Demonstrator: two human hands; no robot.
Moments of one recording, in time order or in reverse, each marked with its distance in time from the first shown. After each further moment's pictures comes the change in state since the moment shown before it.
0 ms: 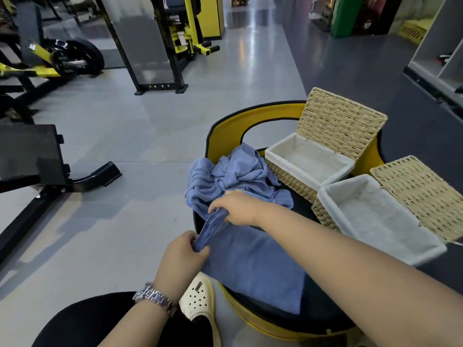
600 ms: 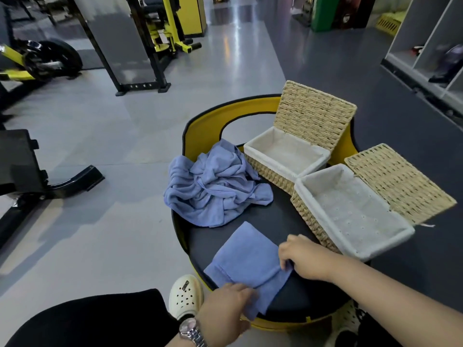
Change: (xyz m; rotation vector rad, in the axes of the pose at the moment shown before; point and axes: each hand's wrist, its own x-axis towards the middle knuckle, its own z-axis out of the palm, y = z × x) left_hand -0.070 0.019 0.103 0.331 -0.611 0.560; right_hand -0.177 0.104 0.074 -0.118 -0.059 0.123
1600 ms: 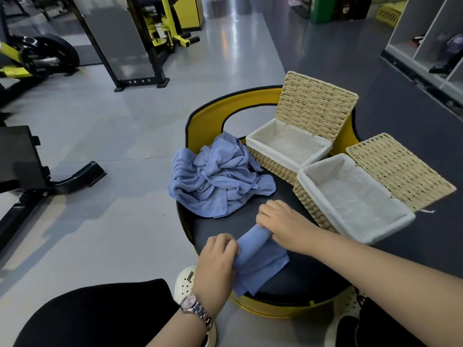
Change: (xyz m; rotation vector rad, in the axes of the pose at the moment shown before) left_hand 0.007 -0.022 -0.013 0.144 0.615 -0.024; right_hand 0.033 -0.037 -0.030 -0.293 0.375 -0.176
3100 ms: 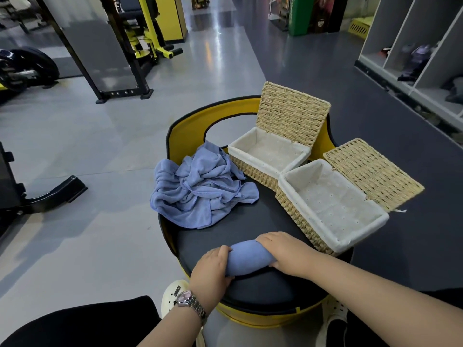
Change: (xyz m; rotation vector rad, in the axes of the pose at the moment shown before) left_hand 0.024 0.000 0.027 -0.061 -0.327 -0.092; right_hand -0.050 0.005 0.029 0.225 -0.272 0.261
